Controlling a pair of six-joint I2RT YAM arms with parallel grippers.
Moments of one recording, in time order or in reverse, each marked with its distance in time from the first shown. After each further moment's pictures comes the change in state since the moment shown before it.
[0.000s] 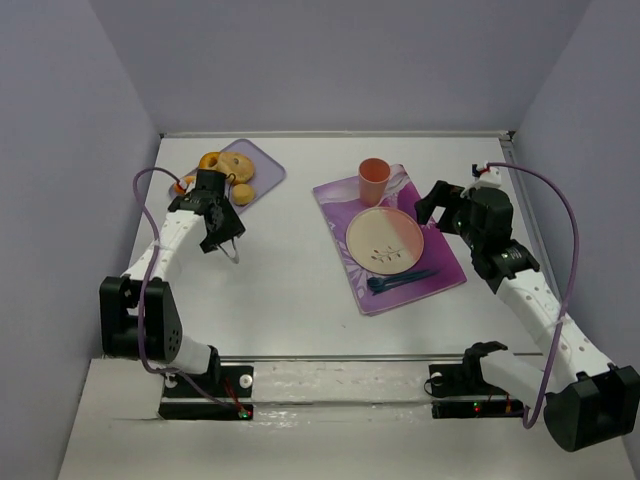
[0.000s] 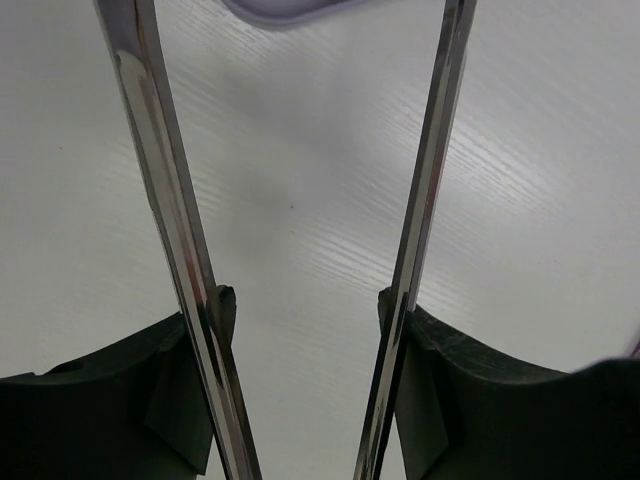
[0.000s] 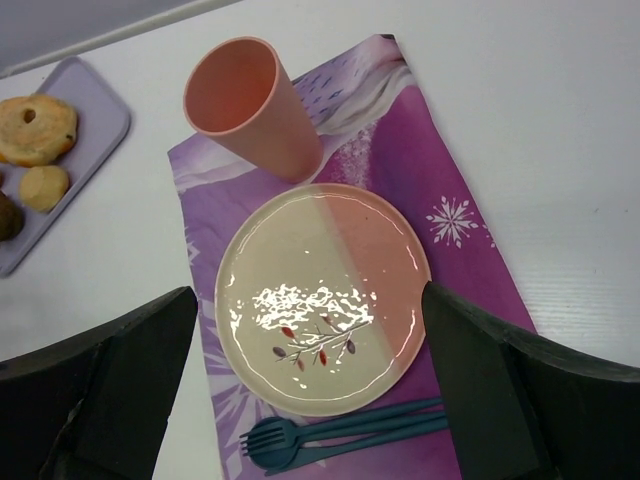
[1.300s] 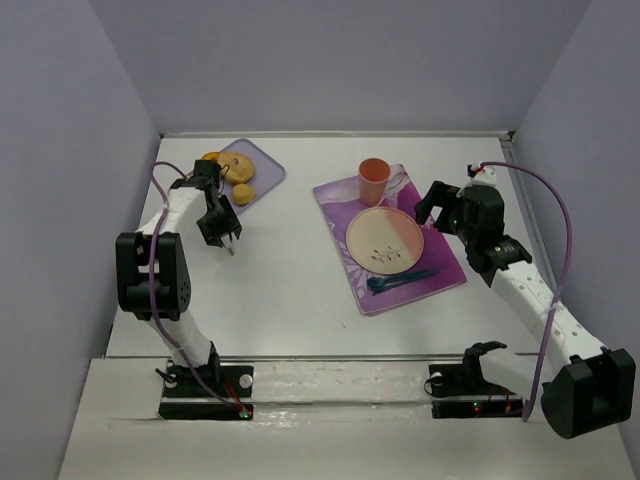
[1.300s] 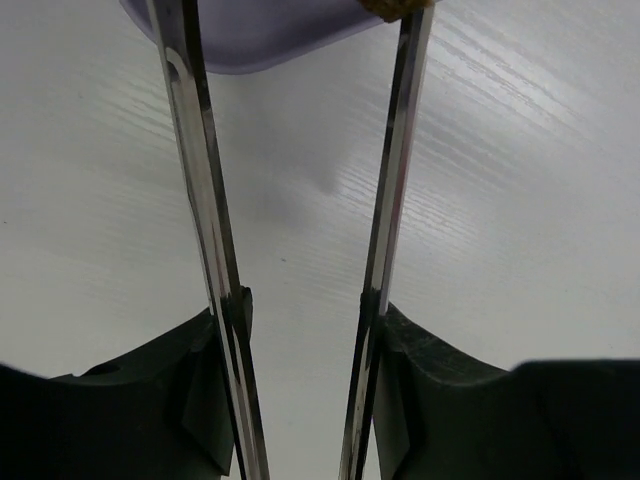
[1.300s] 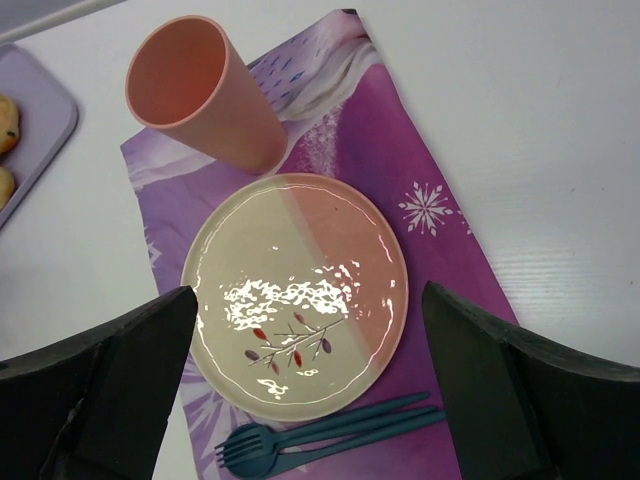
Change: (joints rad) left arm 0.096 0.314 0.166 -0.047 0.166 0.124; right arm 0.000 0.072 0.000 0.000 0.053 0.000
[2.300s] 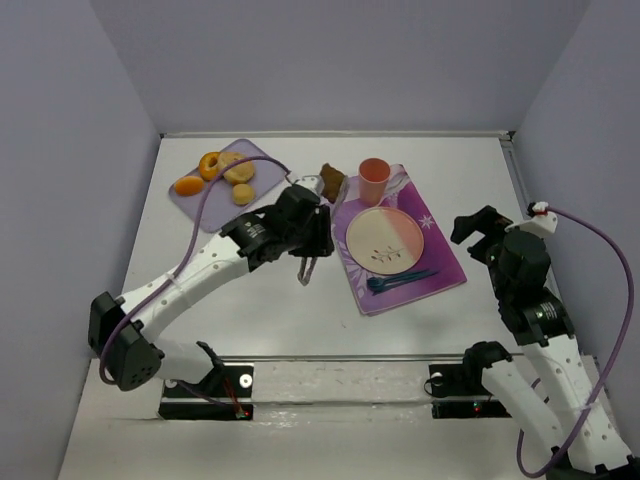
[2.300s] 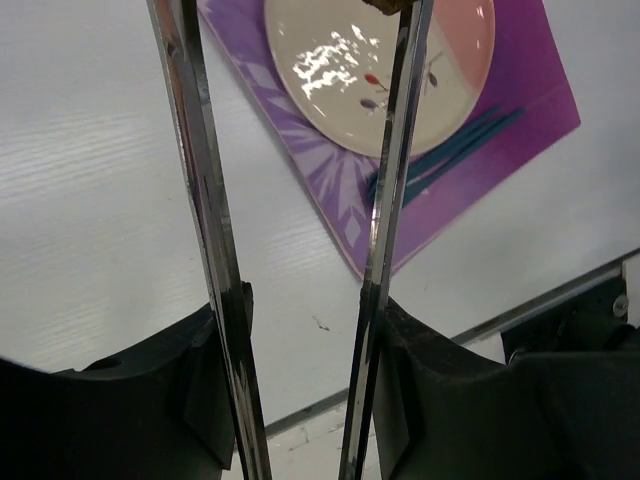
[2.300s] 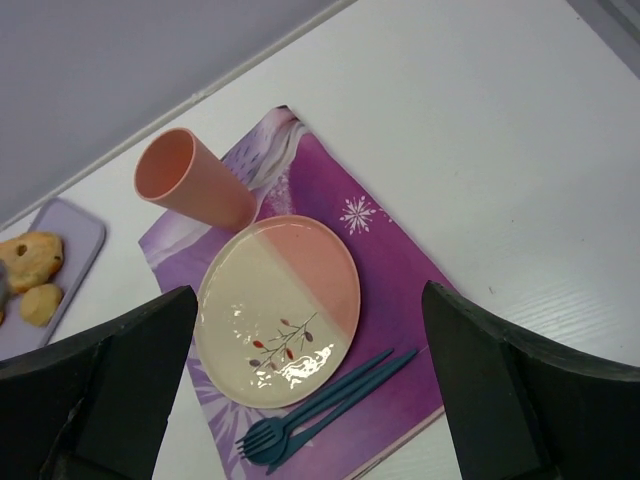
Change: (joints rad) left arm -0.718 -0.441 -0.015 0.084 -0.058 -0.121; right arm 0.000 -0.453 -0.083 -0.228 0.243 0.148
